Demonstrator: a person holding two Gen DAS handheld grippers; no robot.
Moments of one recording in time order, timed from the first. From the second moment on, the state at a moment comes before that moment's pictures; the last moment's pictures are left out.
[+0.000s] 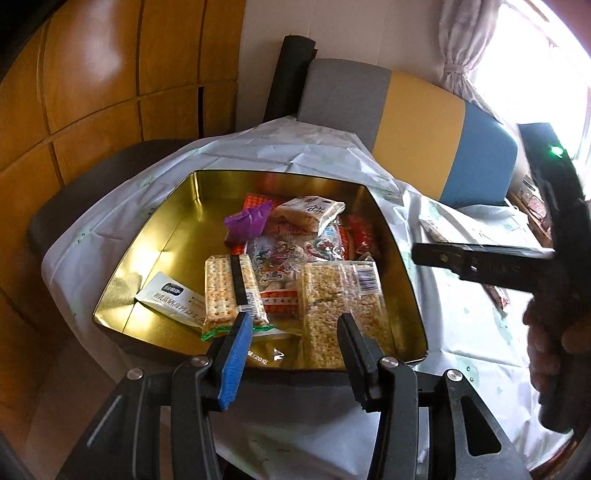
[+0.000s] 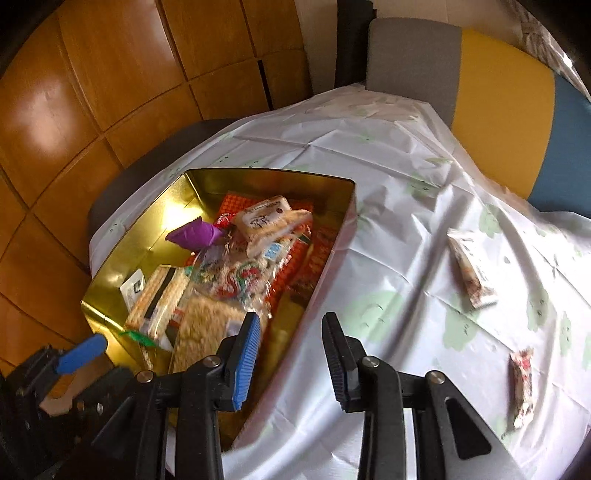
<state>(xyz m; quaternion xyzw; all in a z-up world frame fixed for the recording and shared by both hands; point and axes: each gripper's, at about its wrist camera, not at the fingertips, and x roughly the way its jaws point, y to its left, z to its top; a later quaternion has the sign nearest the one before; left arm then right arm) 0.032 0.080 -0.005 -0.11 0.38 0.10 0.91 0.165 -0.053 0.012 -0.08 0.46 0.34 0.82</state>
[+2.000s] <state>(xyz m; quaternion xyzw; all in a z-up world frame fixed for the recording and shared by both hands) 0.052 -0.043 0.000 0.01 0.41 -0.05 0.91 0.237 -0.239 -0.049 -0.09 0.54 0.15 0.82</state>
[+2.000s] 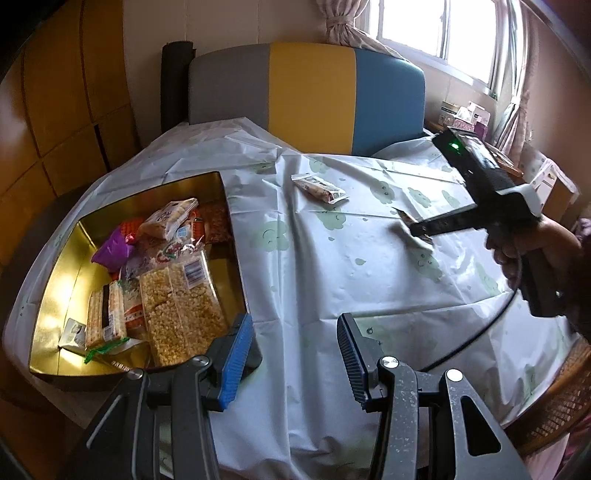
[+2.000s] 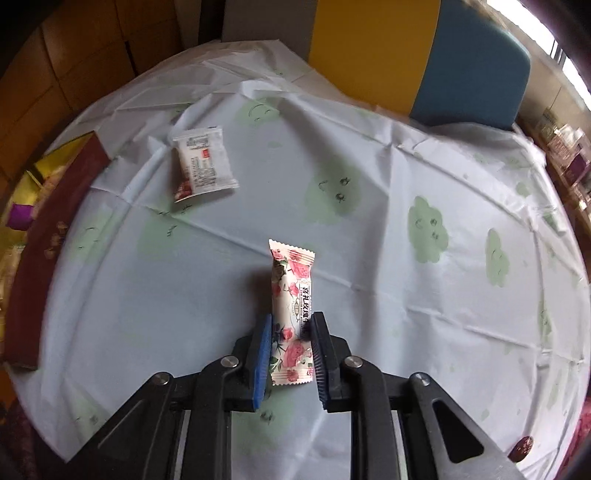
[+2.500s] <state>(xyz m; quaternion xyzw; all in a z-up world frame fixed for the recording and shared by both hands) 0.081 -0.076 0.002 0.01 0.42 -0.08 0.90 0.195 -0.309 -0.053 -0.07 0.57 0.14 0.81</state>
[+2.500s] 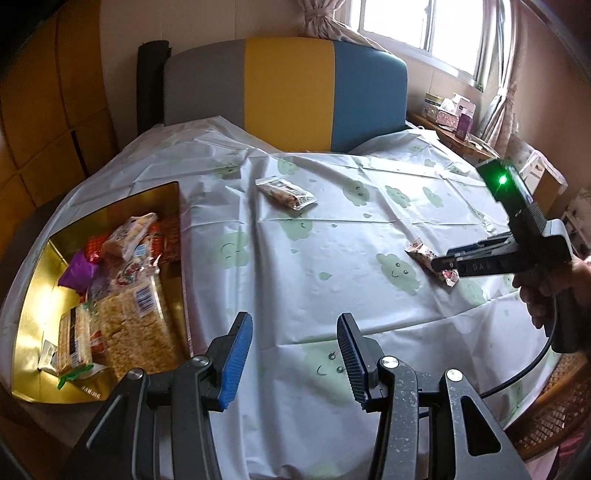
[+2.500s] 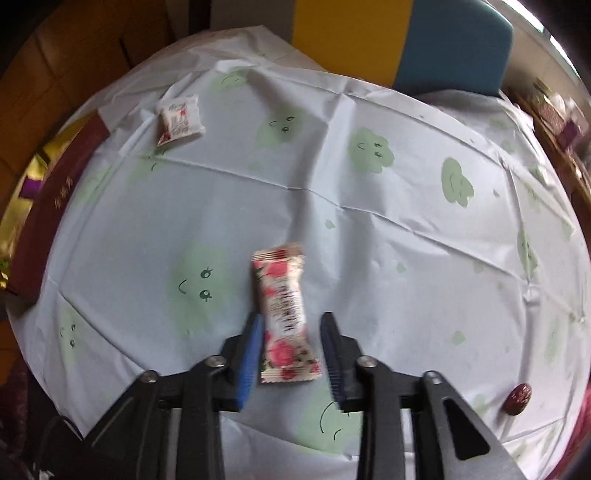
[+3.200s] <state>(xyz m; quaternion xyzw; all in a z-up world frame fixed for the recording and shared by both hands) 0.236 -0.089 -0.016 -0.08 0.49 -0.04 0.86 0.197 -0.303 -0.054 -0.10 0.58 0.13 0.80</state>
